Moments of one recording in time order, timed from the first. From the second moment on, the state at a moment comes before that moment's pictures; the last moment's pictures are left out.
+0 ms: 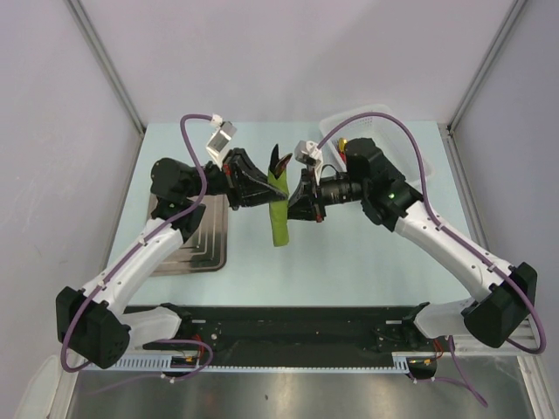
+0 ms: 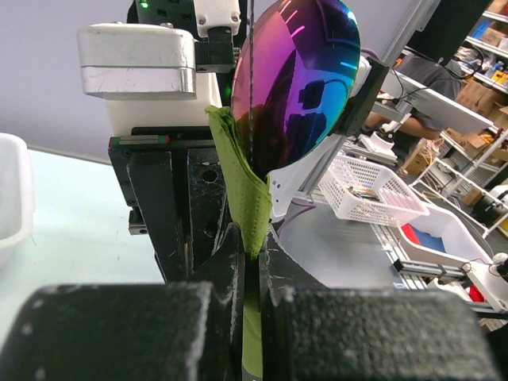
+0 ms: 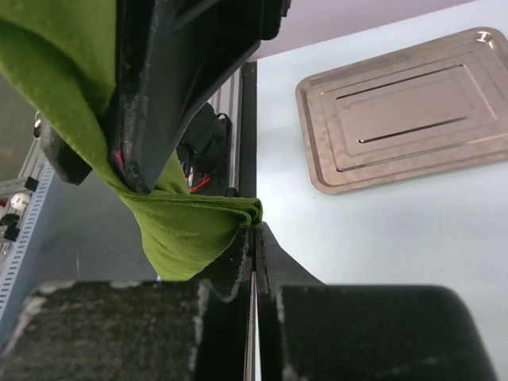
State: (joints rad) left arm -0.46 1.18 1.01 0.72 1.16 -0.89; right arm 0.68 1.33 1.29 -0.25 -0.93 0.04
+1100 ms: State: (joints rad) left arm -0.33 1.18 1.07 0.35 0.68 -0.69; right arm 0.61 1.21 1.39 -0.18 -0.53 0.29
